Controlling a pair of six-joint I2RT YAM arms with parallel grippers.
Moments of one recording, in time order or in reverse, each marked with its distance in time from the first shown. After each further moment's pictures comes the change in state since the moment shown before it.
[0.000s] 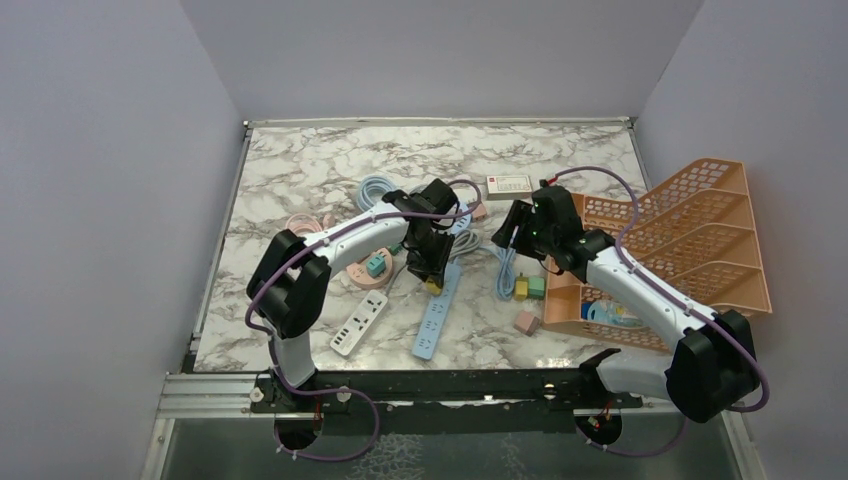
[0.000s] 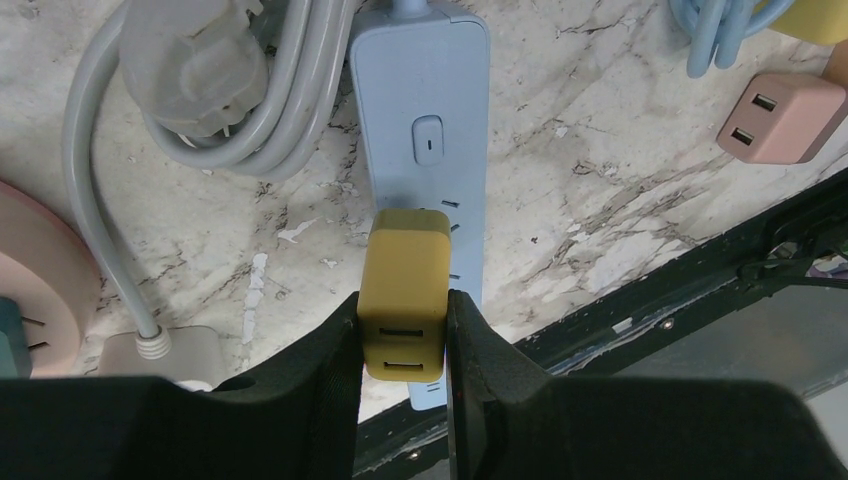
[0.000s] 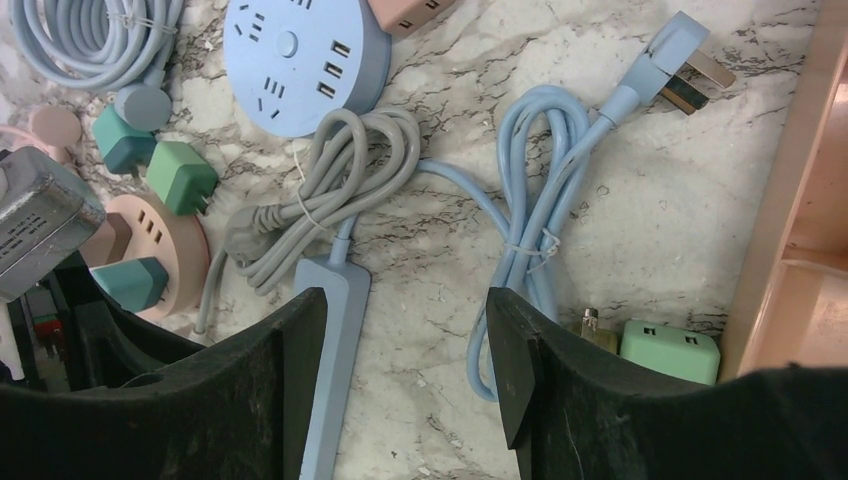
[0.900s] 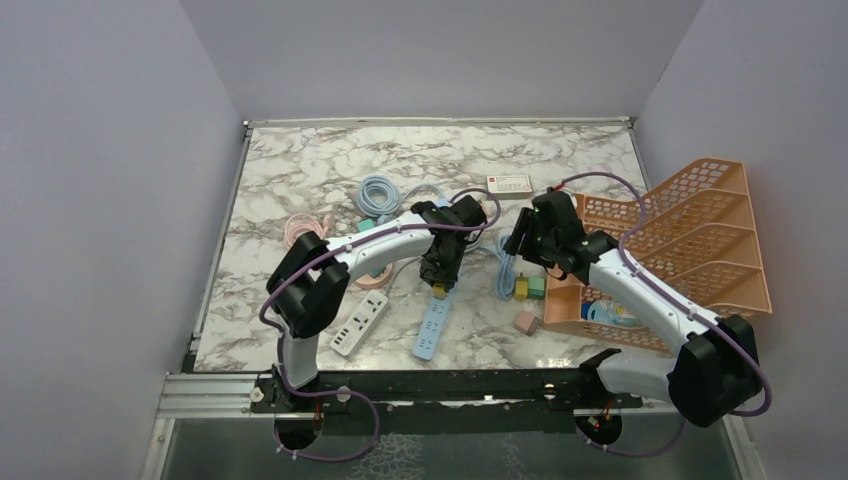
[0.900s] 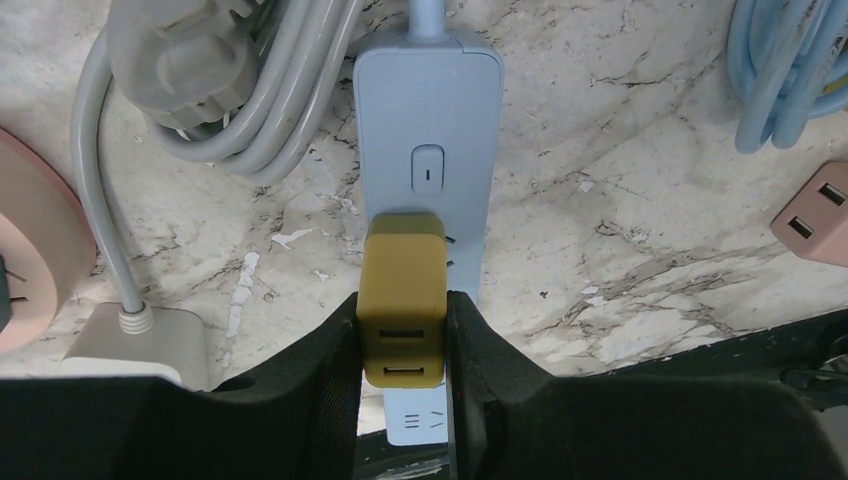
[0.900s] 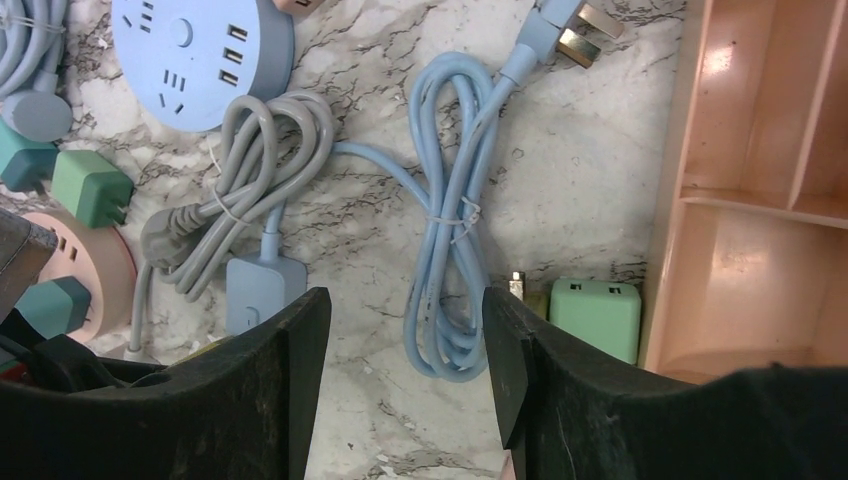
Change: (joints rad) left arm -0.138 0.077 0.065 -0.040 -0.261 -0.171; right arm 0.000 -0.014 -0.010 -0.105 0.095 0.022
